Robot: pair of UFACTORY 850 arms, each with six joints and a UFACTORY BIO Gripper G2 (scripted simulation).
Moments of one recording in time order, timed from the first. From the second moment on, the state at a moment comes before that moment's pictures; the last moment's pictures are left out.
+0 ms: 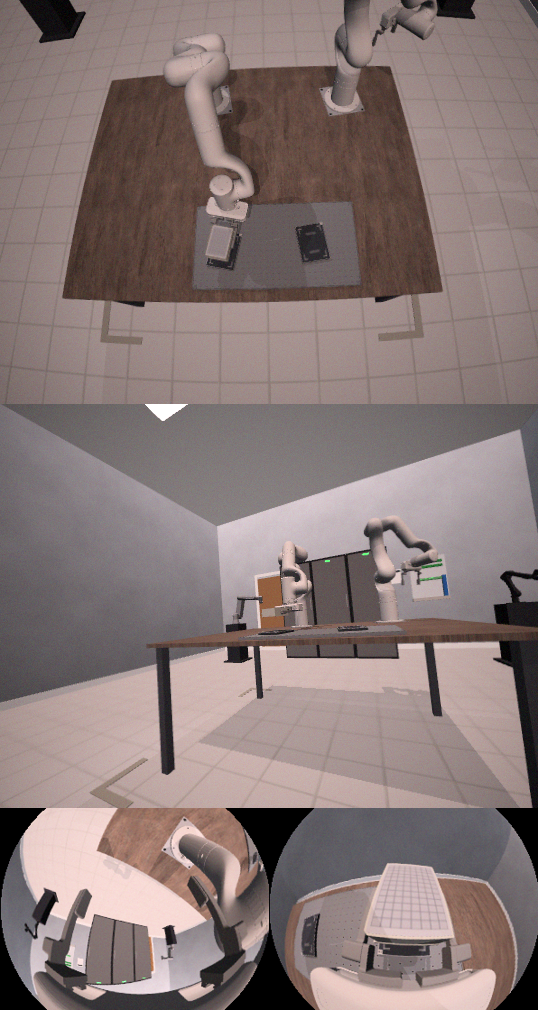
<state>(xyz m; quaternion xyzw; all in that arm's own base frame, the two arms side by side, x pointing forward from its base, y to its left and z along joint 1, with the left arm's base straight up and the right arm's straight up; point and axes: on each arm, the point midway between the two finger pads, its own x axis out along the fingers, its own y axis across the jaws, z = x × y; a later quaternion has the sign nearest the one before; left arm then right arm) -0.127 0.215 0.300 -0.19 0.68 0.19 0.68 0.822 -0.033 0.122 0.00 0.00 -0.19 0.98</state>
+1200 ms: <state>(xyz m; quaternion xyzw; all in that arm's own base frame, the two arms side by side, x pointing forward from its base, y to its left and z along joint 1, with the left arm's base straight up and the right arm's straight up) -0.127 0.215 0.300 -0.19 0.68 0.19 0.68 0.822 -0.035 0.122 0.00 0.00 -0.19 0.98</state>
